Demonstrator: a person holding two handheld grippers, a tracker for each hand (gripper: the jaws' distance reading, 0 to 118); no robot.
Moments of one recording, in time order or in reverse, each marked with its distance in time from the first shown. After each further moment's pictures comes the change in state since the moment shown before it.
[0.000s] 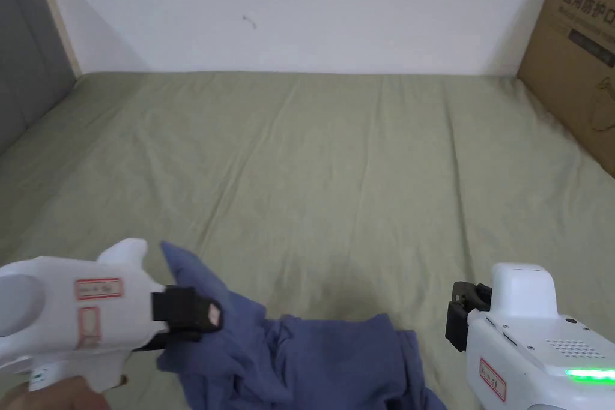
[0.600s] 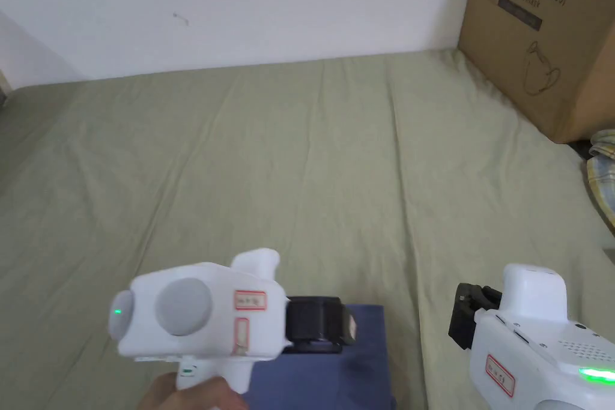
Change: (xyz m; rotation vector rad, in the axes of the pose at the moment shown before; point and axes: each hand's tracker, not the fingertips) left arm 0.115 -0.021 -0.118 -0.165 -0.086 -0.229; right arm 0.079 -0.022 0.012 -0.028 -0.061 -0.205
